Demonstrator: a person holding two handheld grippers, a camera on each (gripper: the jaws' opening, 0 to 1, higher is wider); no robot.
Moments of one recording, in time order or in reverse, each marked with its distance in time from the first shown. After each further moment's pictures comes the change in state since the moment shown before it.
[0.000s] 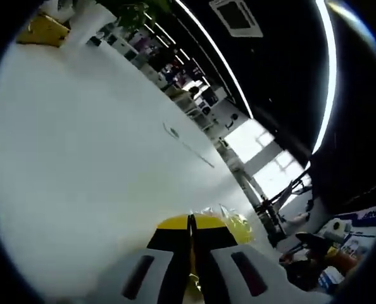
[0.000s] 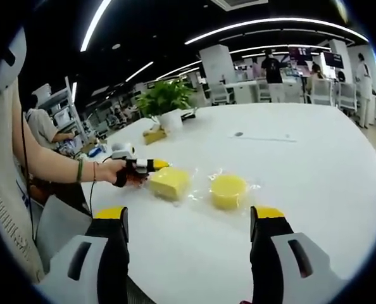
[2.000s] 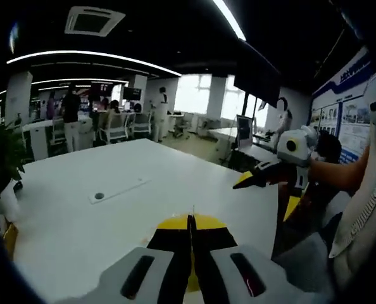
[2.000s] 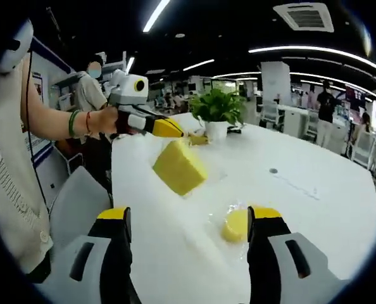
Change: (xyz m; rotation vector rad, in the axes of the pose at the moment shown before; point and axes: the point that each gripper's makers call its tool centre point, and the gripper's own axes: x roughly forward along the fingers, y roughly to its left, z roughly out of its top) left arm -0.048 -0.252 0.006 0.795 0.160 -0.198; right arm -0.013 0.033 0.065 -0.422 0.033 0.296
